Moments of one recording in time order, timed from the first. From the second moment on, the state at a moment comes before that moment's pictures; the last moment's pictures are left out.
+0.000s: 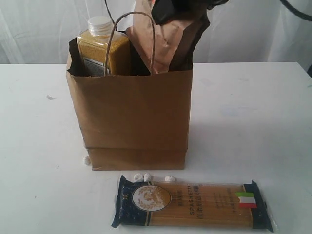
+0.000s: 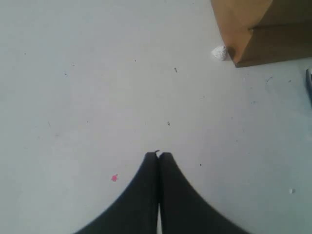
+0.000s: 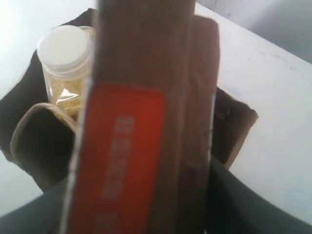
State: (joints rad) left arm -0.51 0.49 -0.37 0.25 0.75 -0.42; right arm 0.55 1.57 -1.75 0.18 1.03 -0.12
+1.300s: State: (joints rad) left arm -0.51 0.49 -0.37 0.25 0.75 -0.42; right arm 0.63 1.86 -1.91 -0.05 1.23 0.05
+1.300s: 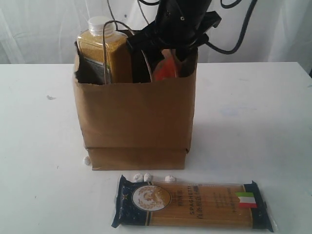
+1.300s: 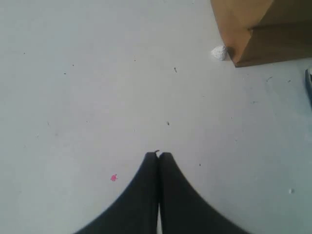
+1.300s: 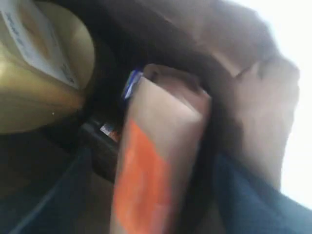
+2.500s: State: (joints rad) left arm -0.51 0.49 -0.37 0.25 0.75 -0.42; right arm 0.63 1.32 -1.89 -0.06 1.10 0.08
